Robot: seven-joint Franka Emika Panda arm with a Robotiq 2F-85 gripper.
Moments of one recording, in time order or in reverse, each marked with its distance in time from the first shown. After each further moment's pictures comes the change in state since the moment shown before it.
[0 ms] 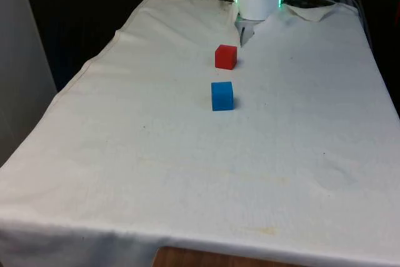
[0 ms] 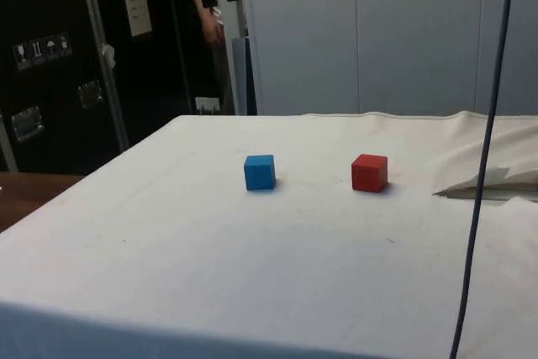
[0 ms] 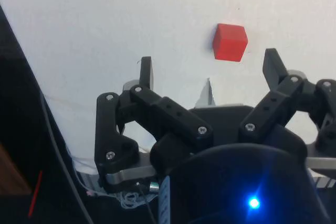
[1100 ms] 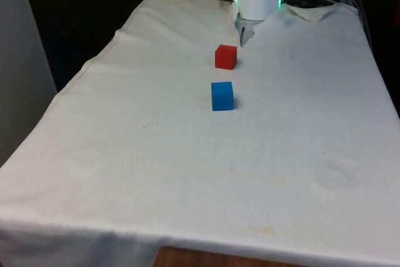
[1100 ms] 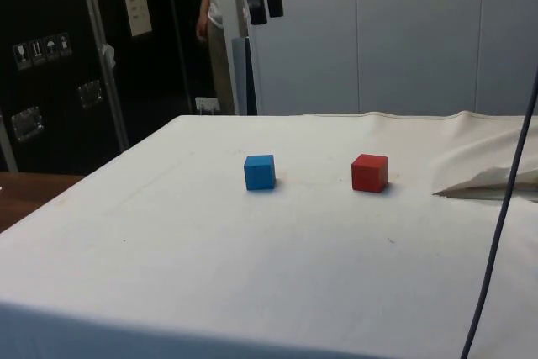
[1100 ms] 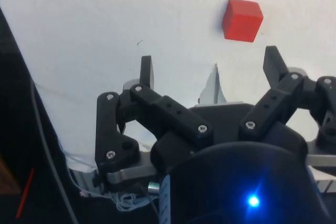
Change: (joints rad) arm 0.000 -0.223 0.017 -0.332 -0.002 0.140 -0.010
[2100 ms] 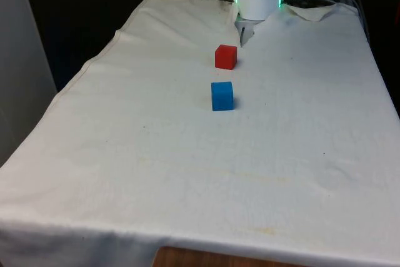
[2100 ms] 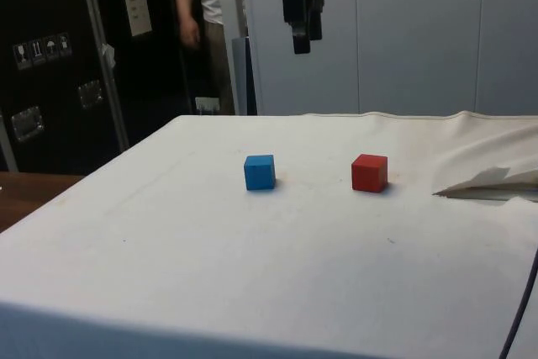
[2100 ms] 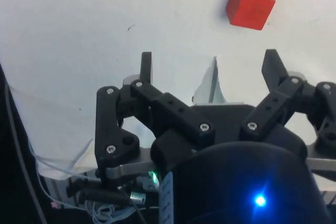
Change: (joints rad) arm -0.001 -0.181 0.059 -0.290 -0.037 0.146 0.066
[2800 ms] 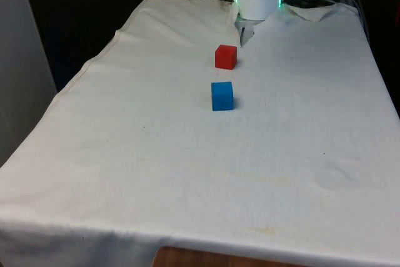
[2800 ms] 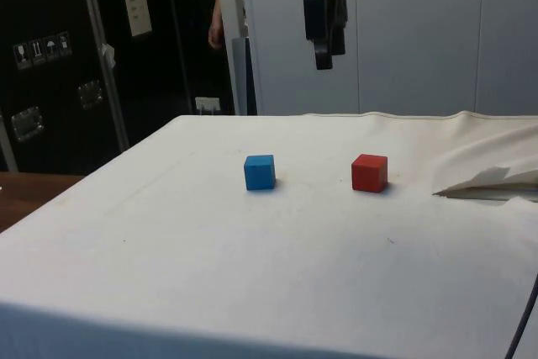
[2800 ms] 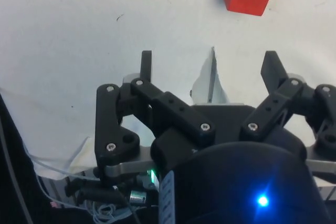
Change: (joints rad) arm -0.015 -0.039 -0.026 -0.101 -0.005 0.038 0.026
